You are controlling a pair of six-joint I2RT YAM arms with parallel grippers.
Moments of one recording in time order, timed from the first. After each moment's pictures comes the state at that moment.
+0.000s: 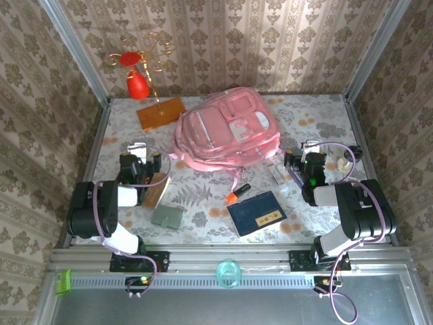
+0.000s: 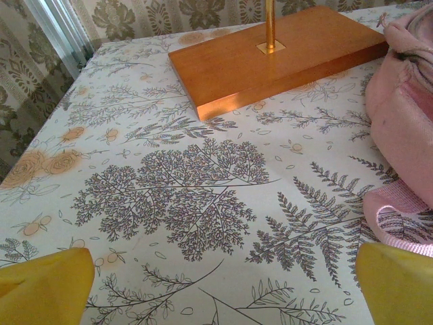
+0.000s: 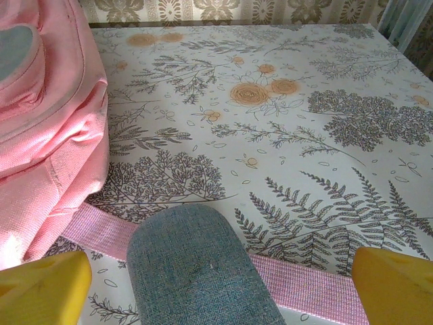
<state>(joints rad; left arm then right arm) -0.03 1.56 0.38 0.82 -0.05 0.11 0.05 1.53 0.38 0.77 0.21 0.04</state>
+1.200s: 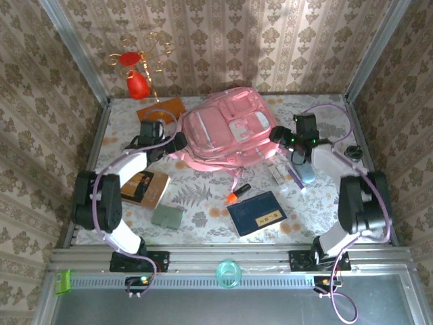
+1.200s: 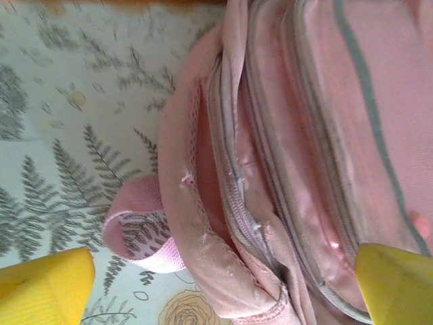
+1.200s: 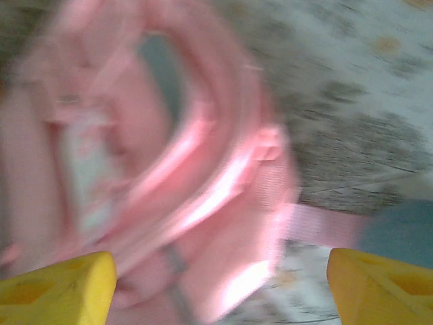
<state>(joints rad) -0.23 1.64 0.99 -0.14 0.16 -0.46 0.09 1.64 1.05 -0.20 -0.12 0.52</state>
